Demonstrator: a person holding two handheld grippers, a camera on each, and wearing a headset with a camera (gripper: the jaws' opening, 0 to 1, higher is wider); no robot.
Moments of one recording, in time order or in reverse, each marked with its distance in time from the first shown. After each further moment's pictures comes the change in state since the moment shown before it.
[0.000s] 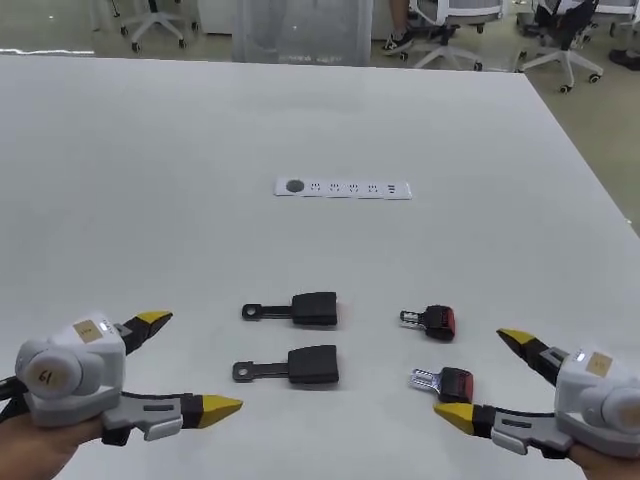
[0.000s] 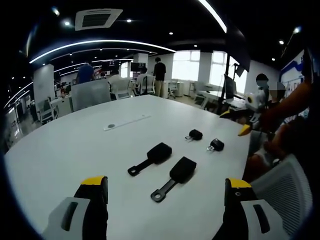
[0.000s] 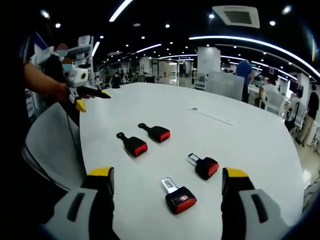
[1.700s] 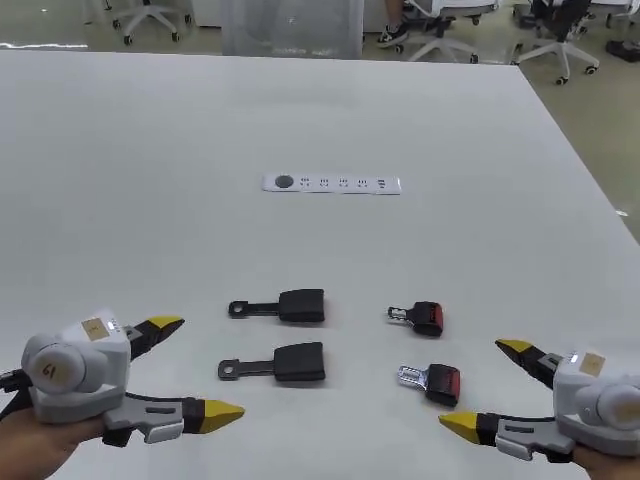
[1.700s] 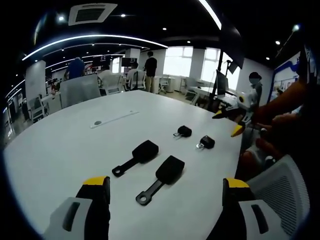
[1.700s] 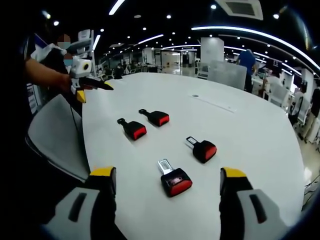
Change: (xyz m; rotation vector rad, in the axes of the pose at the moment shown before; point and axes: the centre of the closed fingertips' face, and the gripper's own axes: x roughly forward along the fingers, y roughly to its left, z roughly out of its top) left arm 0.024 -0.025 -0.004 0.009 0.052 -0.089; right arm -0.011 -0.011 -0.033 0.001 0.103 0.042
